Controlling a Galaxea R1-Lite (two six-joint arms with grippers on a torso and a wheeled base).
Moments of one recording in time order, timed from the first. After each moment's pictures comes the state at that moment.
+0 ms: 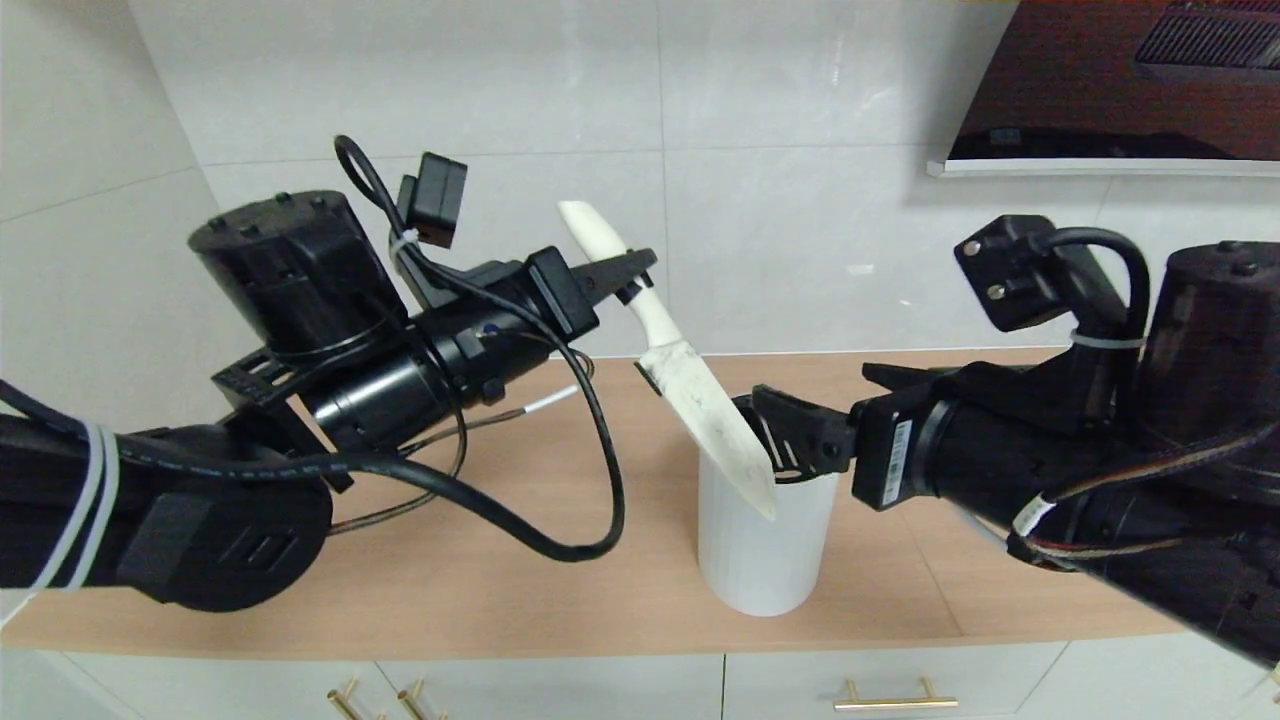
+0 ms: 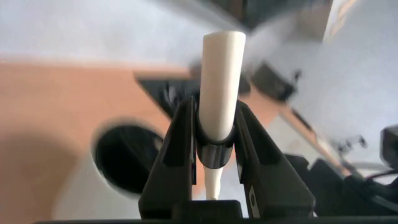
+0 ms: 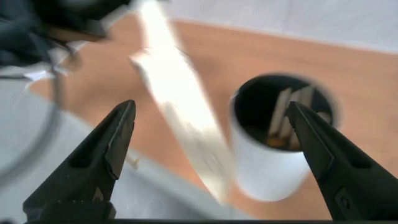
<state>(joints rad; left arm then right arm) -0.50 1.76 -0.94 -1.03 -0.31 -0.64 0.87 1.50 -0.83 -0.57 -0.33 0.18</state>
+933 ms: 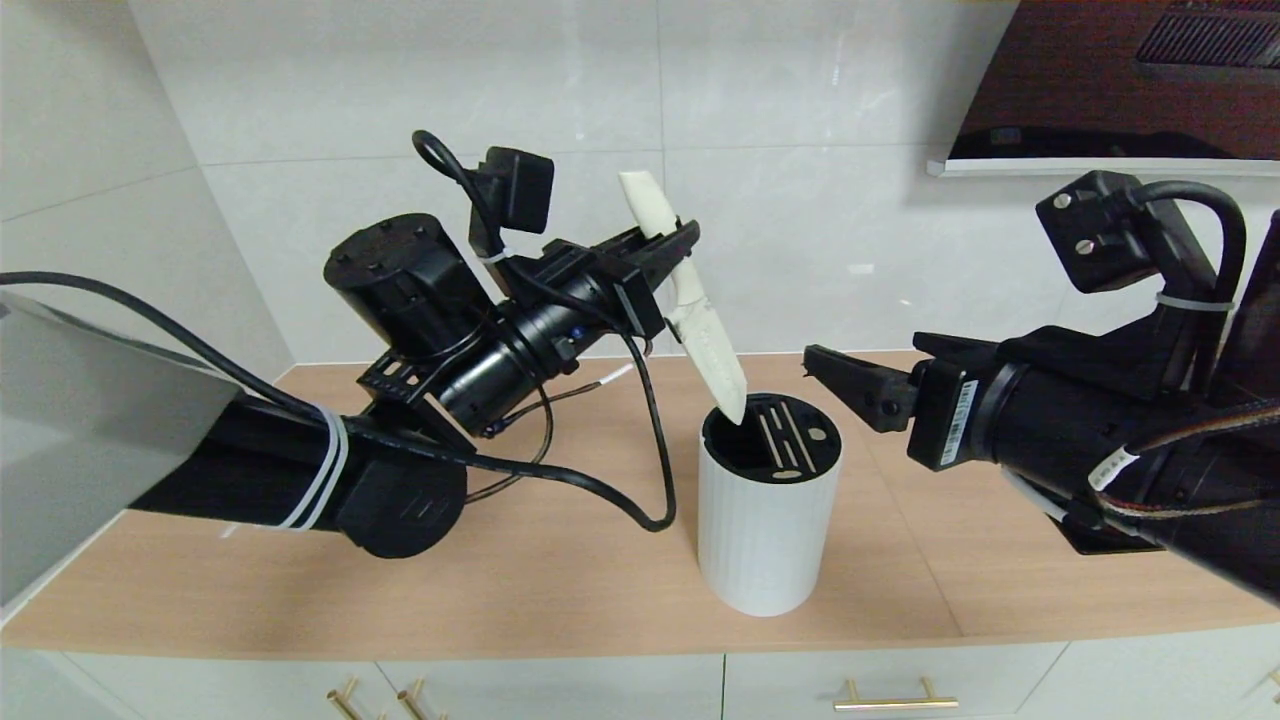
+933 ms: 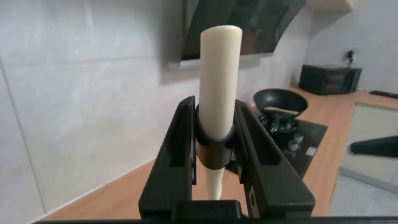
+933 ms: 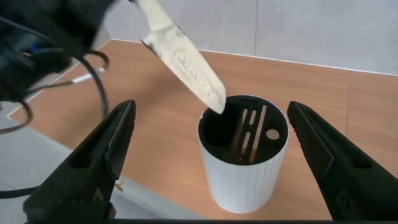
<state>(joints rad) -0.53 1.99 -1.09 -1.30 -0.31 -0.18 0.82 1.45 -0.82 -0.58 -0.33 0.16</state>
